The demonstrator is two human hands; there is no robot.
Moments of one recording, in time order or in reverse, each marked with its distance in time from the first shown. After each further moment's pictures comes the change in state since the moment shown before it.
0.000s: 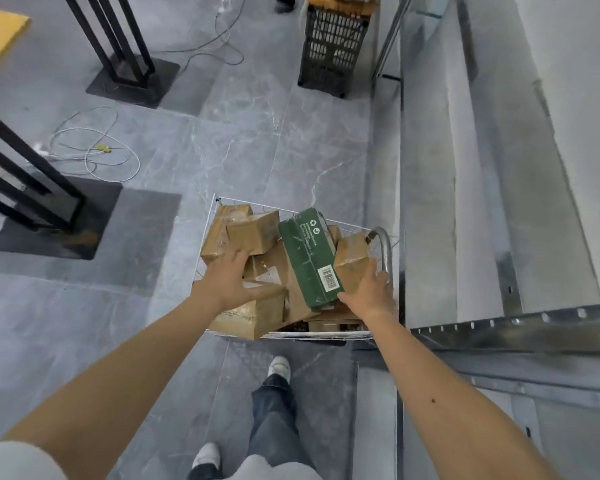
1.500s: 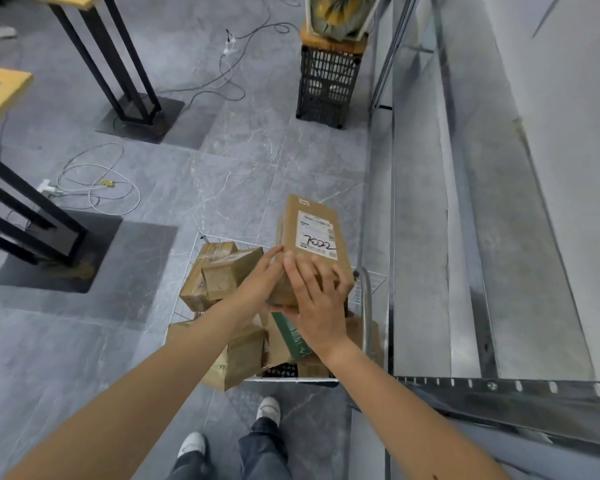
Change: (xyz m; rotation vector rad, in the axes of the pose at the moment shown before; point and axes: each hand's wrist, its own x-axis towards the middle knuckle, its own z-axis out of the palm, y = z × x) left_hand 0.057 0.141 -0.020 -1.142 -0.112 -0.251; right_hand 0.015 -0.043 -0.034 -0.070 0.880 -1.020
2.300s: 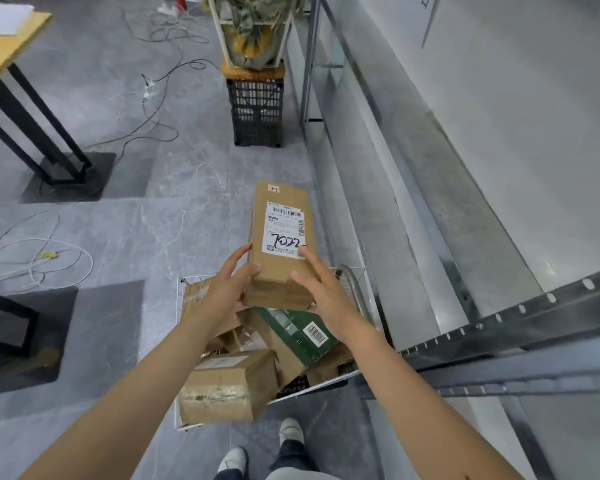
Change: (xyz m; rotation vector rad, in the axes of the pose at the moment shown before) left_hand -0.012 0.036 -0.073 0.021 -0.137 0.166; right_hand 0.055 -0.038 -0.058 1.281 -0.342 1.144
